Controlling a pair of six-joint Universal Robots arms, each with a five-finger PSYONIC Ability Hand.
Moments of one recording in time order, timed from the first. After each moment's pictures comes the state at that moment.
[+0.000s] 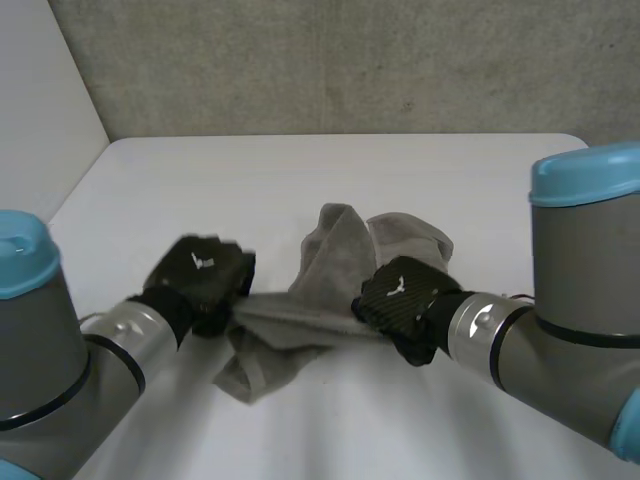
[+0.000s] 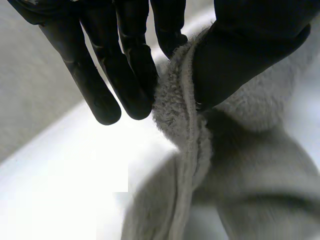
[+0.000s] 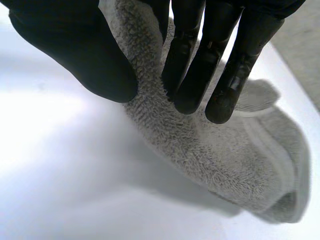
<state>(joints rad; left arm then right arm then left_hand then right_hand) 4.21 -1.73 -1.77 3.14 -1.49 3.50 2.14 -1.22 1.45 0.39 1.30 2.41 1.19 1.22 1.21 1.22 1.03 0.97 1.18 1.18 1.19 0.99</state>
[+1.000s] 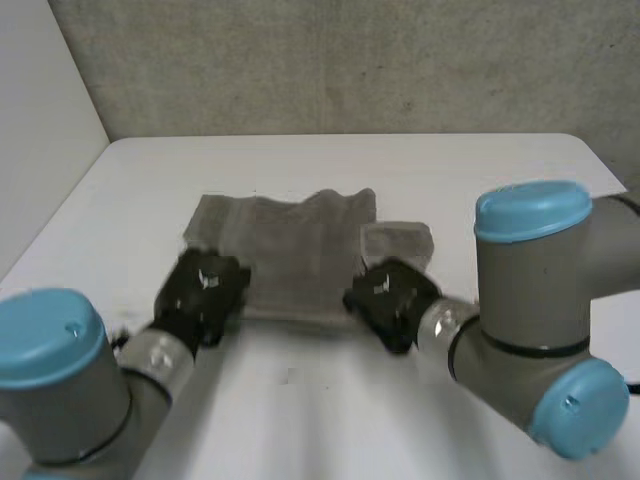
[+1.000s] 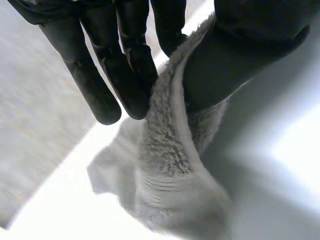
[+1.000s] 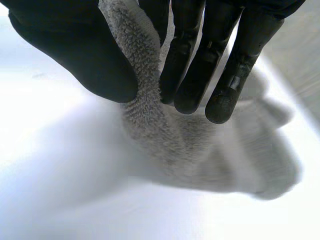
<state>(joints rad) 4.21 -1.84 -1.95 3.58 -1.56 3.66 2.19 -1.09 1.42 0.22 1.40 2.51 1.20 1.22 1.22 1.22 1.04 0.97 1.18 1.19 1.20 0.99</state>
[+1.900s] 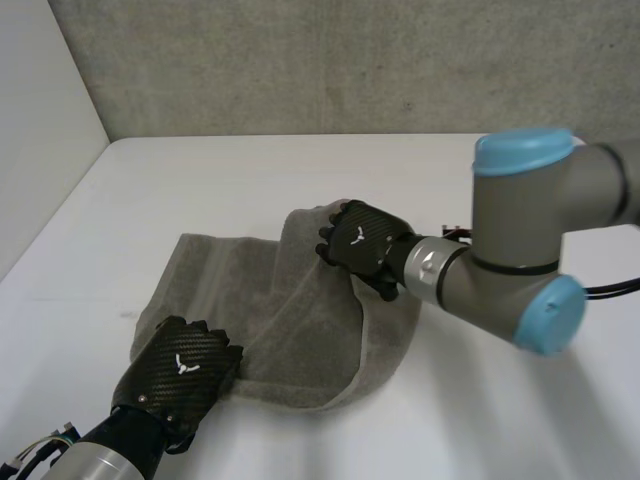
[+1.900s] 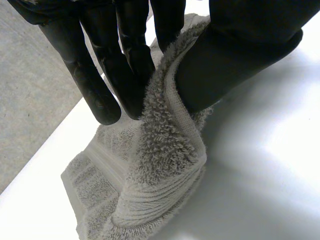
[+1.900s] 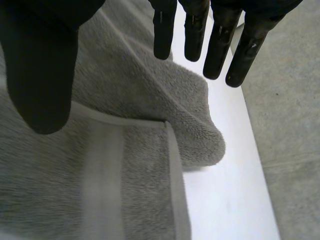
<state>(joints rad) 4.14 -1.44 -2.23 3.35 -1.56 3.68 2.12 -0.89 1.07 0.24 1.16 2.14 1.20 1.22 1.22 1.22 1.04 0.29 0.33 0.34 0.34 0.16</state>
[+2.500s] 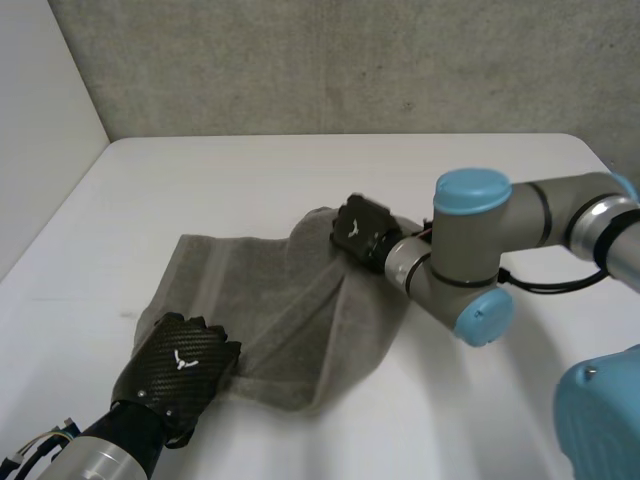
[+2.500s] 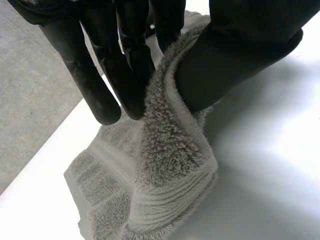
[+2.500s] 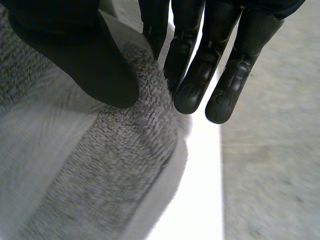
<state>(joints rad) 4.15 -1.45 -2.22 3.36 -1.56 3.68 2.13 -0.61 0.85 0.04 1.28 1.98 1.20 1.22 1.22 1.22 1.04 0.96 1.18 1.18 1.19 0.97</state>
